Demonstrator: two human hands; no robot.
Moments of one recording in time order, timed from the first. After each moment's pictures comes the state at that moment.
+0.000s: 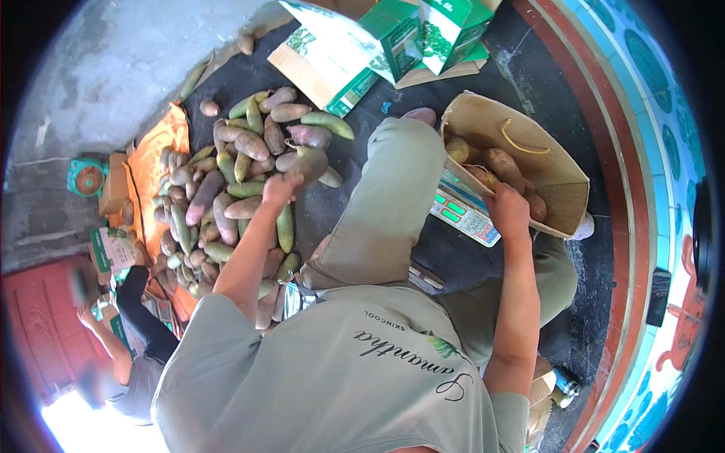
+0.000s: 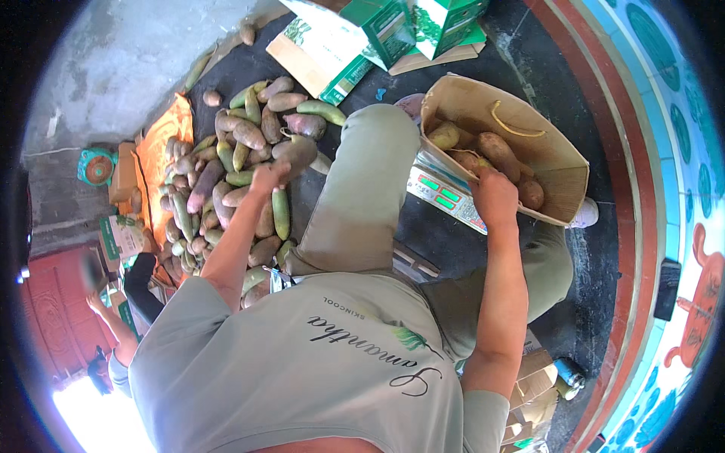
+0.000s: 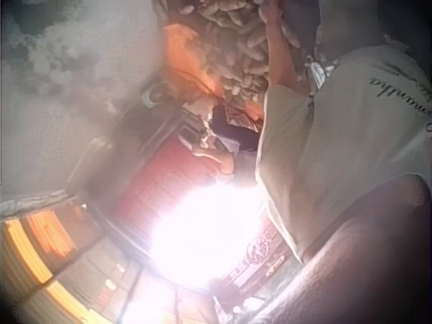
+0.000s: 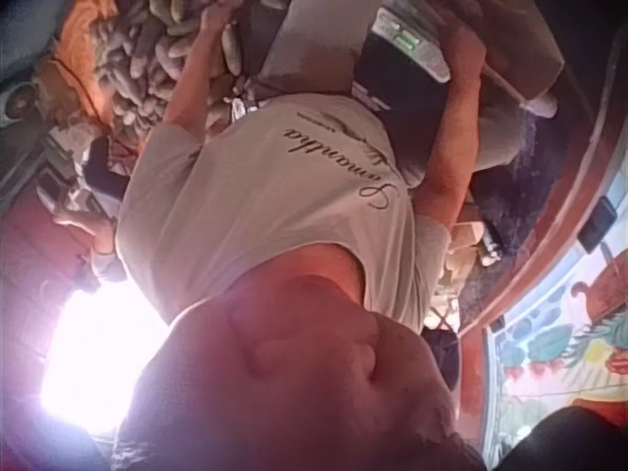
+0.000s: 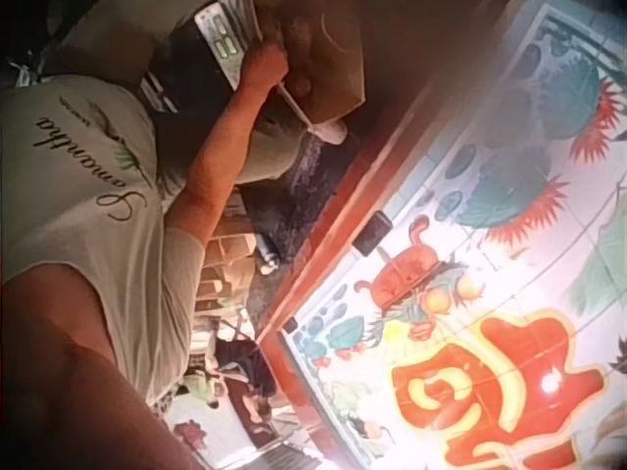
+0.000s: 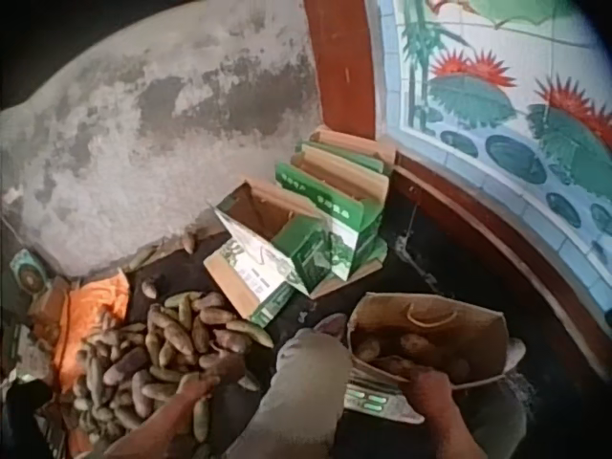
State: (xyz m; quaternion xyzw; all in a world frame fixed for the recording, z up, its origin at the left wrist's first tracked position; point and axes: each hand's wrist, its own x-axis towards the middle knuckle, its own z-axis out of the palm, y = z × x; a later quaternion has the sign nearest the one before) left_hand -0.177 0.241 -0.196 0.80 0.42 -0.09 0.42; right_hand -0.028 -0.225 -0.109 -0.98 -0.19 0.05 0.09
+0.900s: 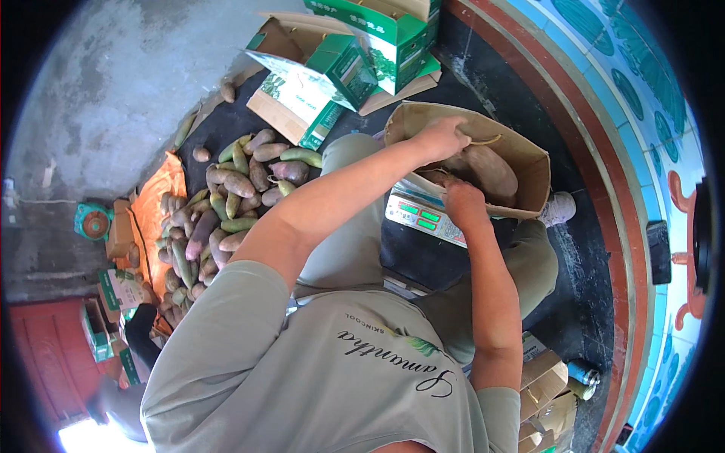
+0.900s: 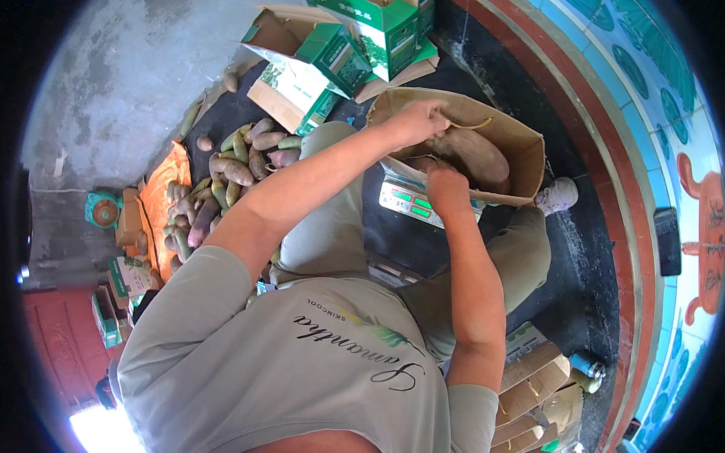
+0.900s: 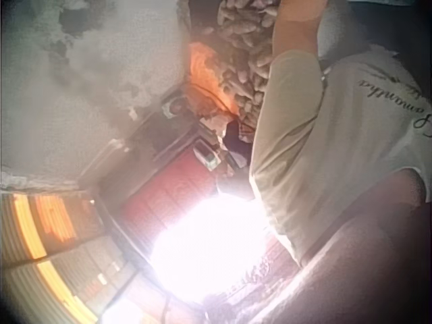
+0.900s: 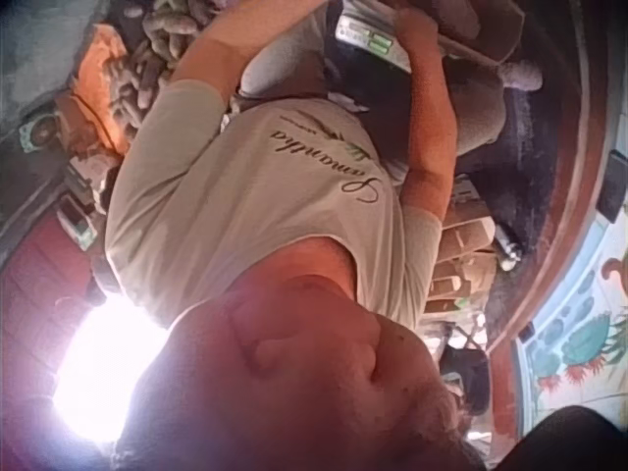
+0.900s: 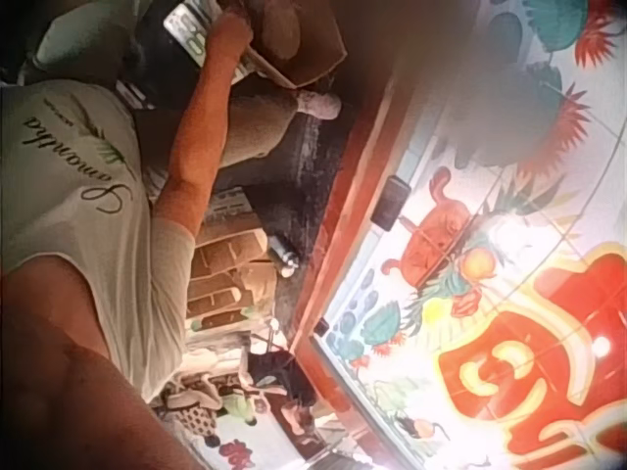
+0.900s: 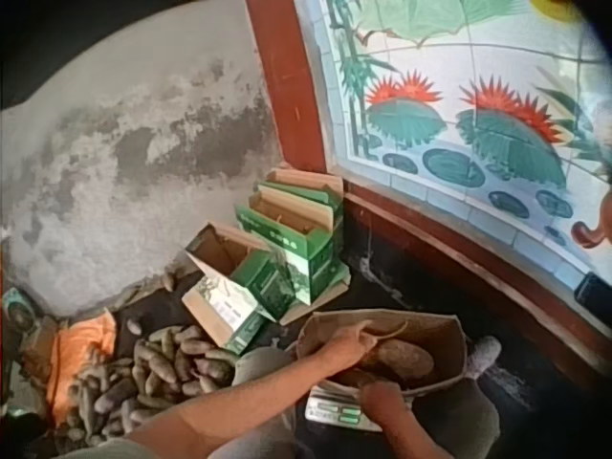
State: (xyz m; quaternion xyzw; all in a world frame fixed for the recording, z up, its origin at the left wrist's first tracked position) left_hand 0.041 -0.098 -0.056 0.79 -0.05 -0.15 0.59; right_hand -0.030 -0.231 -0.123 -0.97 -0.21 0.07 0.12
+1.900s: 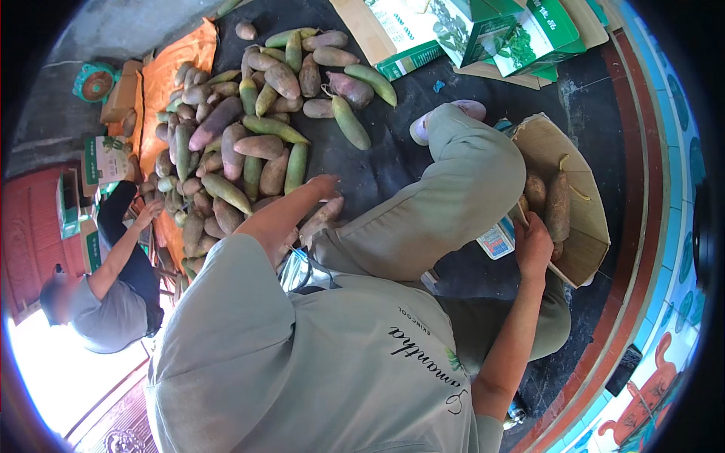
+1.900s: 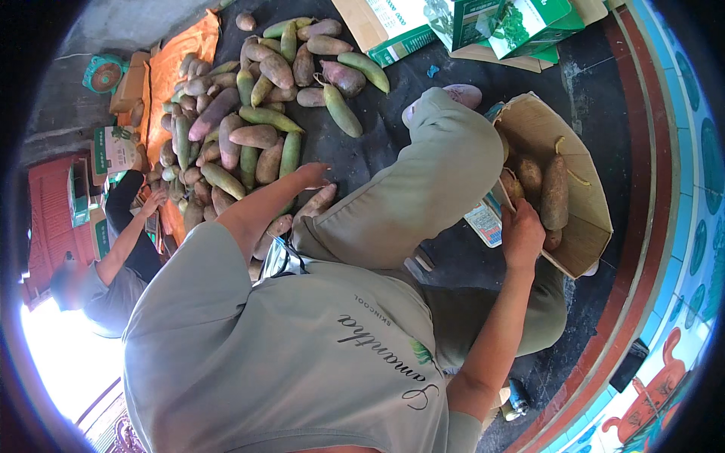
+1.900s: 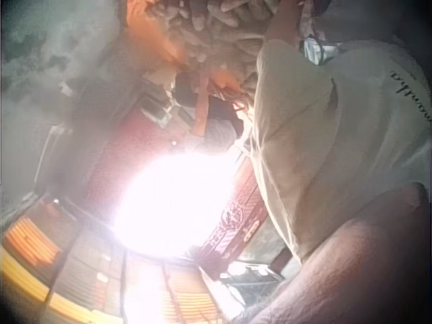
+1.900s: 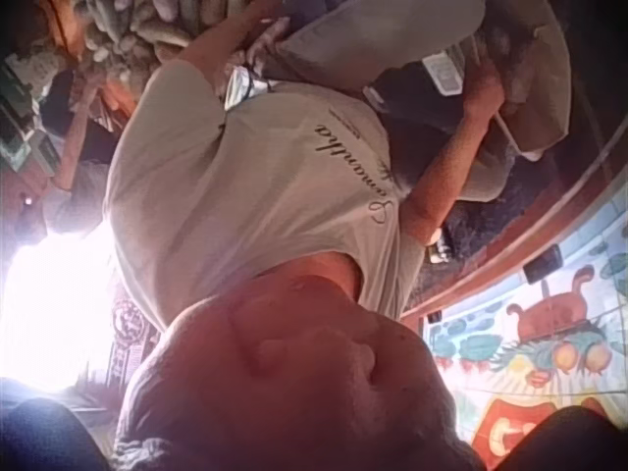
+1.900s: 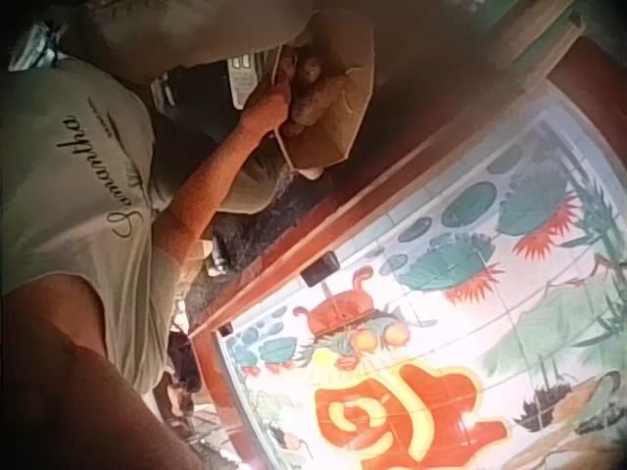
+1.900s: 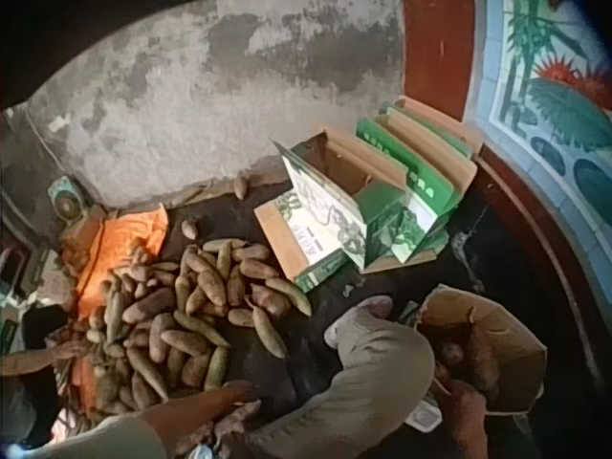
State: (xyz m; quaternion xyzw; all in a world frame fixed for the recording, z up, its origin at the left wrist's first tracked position) left_hand -0.241 0.193 -0.300 0.85 0.22 -0.42 0.22; right_hand -0.036 -0.218 -0.103 -0.97 -0.20 0.08 0.10
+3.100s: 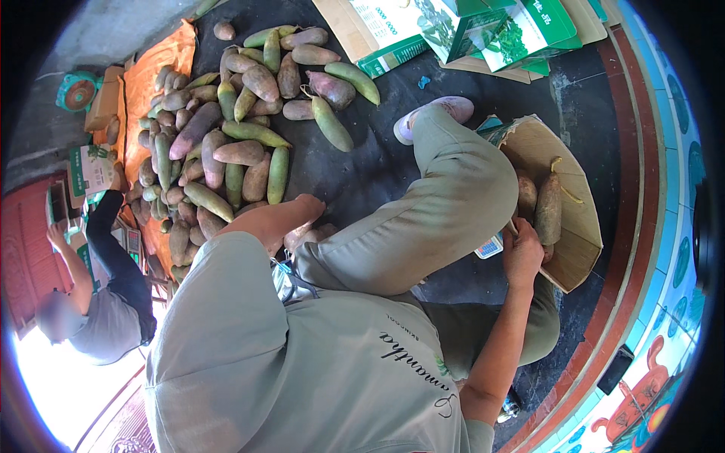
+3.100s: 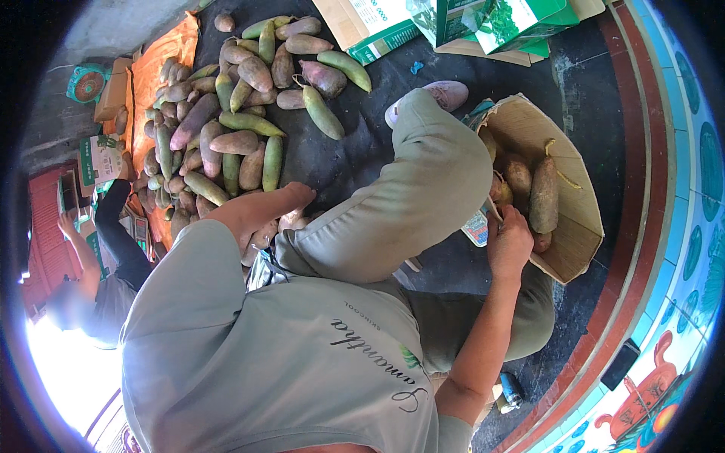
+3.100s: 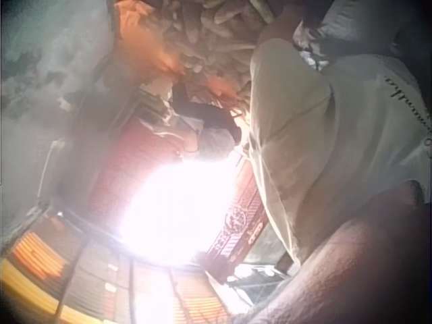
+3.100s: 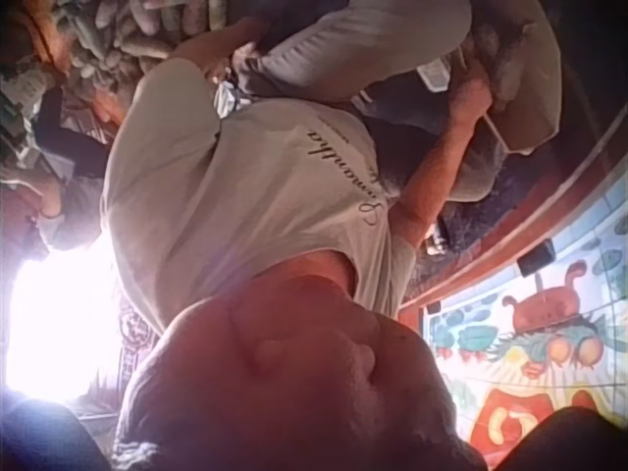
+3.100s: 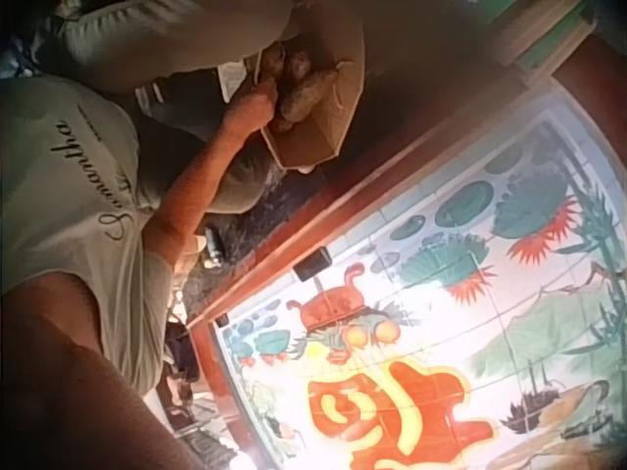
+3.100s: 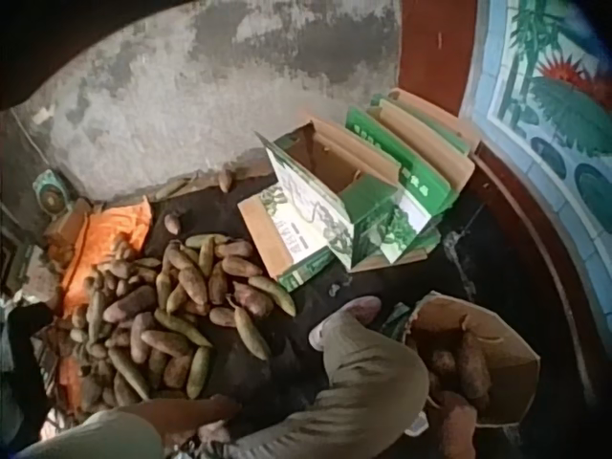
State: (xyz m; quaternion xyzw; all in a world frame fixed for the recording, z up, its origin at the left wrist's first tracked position) left_hand -0.262 0.167 -0.332 0.83 -0.03 -0.55 0.04; right_hand -0.036 -0.218 -0.105 -0.97 -0.22 0.05 0.10
